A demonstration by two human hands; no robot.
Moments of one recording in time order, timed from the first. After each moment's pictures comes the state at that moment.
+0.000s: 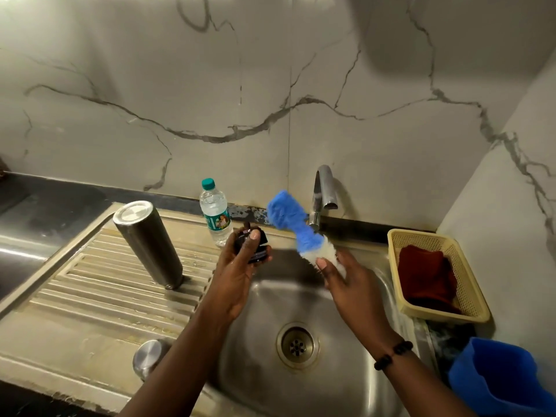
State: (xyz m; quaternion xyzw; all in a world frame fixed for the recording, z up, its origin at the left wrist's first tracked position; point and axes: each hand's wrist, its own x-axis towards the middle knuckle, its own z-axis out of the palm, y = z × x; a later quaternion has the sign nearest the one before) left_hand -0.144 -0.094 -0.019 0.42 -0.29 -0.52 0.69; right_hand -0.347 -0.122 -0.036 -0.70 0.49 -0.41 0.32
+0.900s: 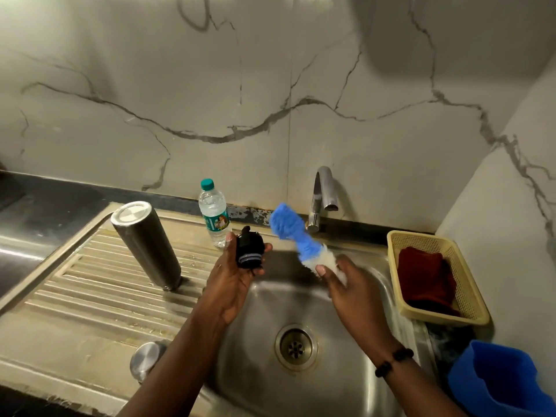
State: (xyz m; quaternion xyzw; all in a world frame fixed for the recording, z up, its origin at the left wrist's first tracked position) left_hand -0.135 -0.094 -0.030 0.42 -0.23 -0.56 0.67; right_hand -0.349 -0.124 -0.049 -0.69 0.53 -0.37 0.32
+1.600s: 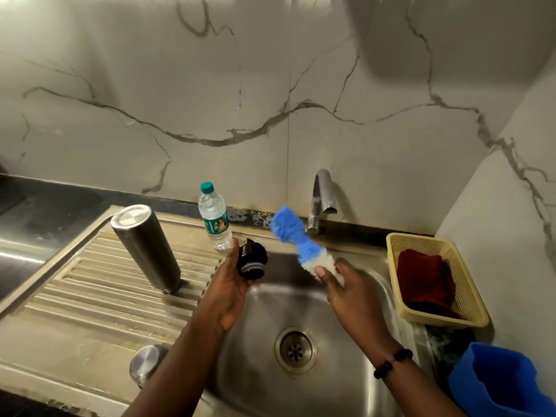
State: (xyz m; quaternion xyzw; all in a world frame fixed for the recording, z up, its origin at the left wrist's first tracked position) left_hand -0.133 -0.093 -0.039 0.44 -0.18 -0.58 0.66; right_hand -0.350 -0.130 -0.046 -0.72 0.56 -0.34 0.25
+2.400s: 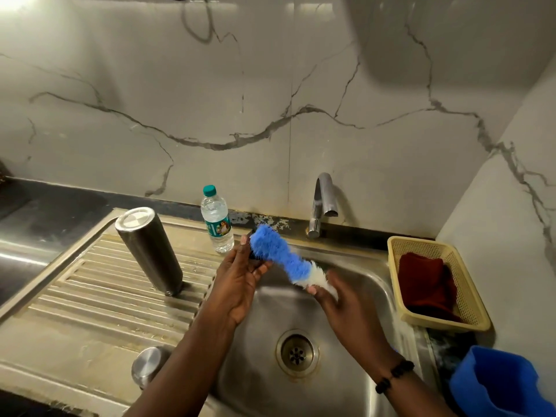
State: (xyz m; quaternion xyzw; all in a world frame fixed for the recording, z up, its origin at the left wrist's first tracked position) left_hand -0.144 -0.096 -0.017 0.42 -0.14 -0.56 0.70; right_hand -0.348 -0.104 -0.039 -0.74 0.50 -0.34 0.29
